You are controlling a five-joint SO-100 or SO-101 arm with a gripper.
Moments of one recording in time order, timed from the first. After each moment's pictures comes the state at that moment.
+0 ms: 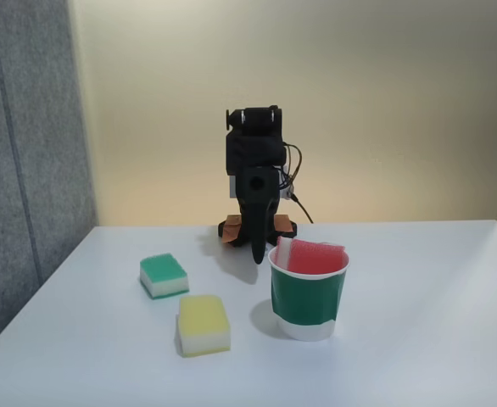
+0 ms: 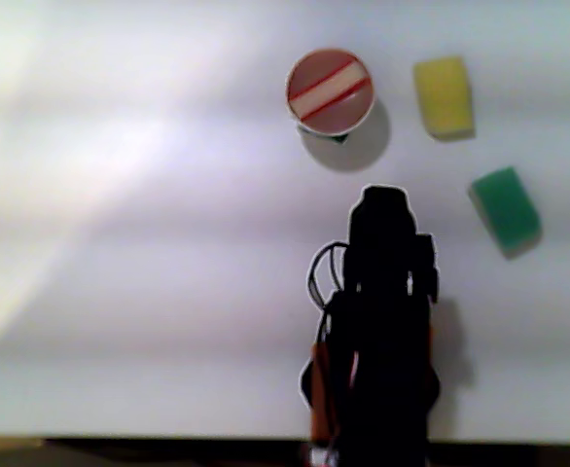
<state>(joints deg) 3.8 186.9 176.8 74.4 -1.9</state>
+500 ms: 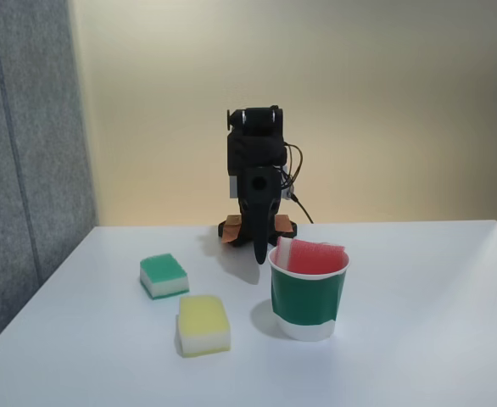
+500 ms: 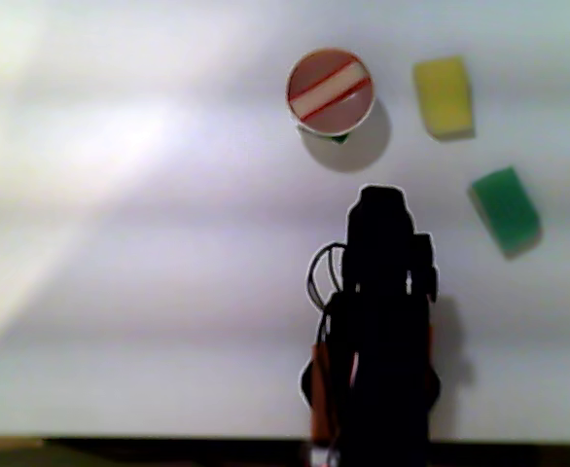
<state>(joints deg) 3.3 186.9 176.8 74.4 -1.9</state>
